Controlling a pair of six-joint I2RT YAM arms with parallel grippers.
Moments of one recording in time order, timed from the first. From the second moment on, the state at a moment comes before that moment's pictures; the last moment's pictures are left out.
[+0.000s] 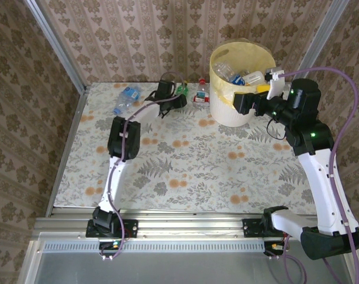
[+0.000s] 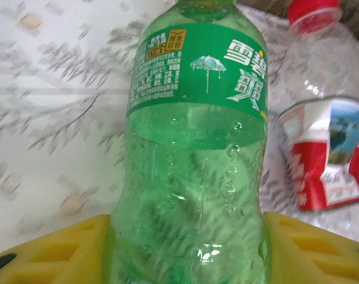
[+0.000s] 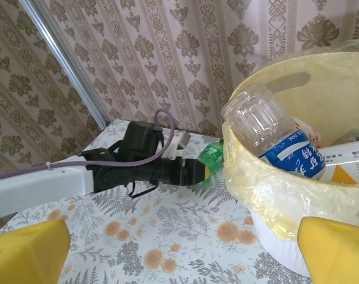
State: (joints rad) left arm -0.43 2.46 1.99 -0.23 0.17 -0.47; right arm 0.11 1.10 1.41 -0.58 -0.38 0.13
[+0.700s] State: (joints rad) left arm -0.40 1.84 1.15 0.38 0.39 -0.37; right arm 0.11 1.10 1.40 -0.56 -0.38 0.17
